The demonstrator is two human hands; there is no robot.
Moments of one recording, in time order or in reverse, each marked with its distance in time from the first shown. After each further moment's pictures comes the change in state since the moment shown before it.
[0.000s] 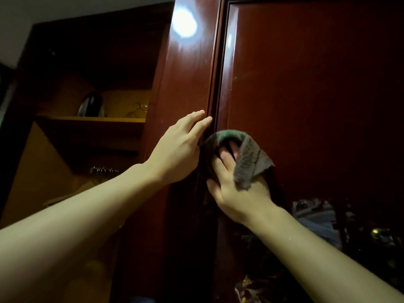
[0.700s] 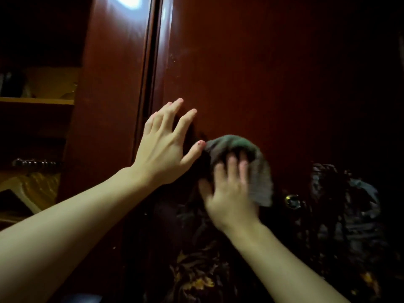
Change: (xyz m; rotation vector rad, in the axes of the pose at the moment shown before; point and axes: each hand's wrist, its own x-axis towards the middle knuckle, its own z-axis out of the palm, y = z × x) left_hand 0.009 0.084 0.052 -0.003 0.087 -0.003; right_hand -0.084 0.057 -0.004 -0.112 0.115 0.363
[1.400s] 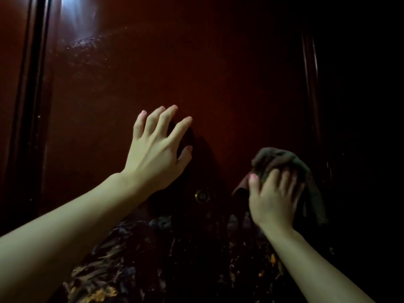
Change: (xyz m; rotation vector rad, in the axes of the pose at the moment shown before) left_hand 0.037 0.145 0.045 0.050 -0.062 0.086; right_hand -0.040 0.217 -0.075 -0.171 -0.041 0.541
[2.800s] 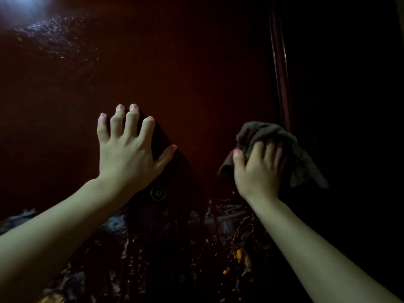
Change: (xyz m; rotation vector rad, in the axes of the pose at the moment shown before) left_hand 0.007 0.049 0.026 0.139 0.037 -0.134; right_hand 0.057 0.041 -0.004 0.066 0.111 -0.064
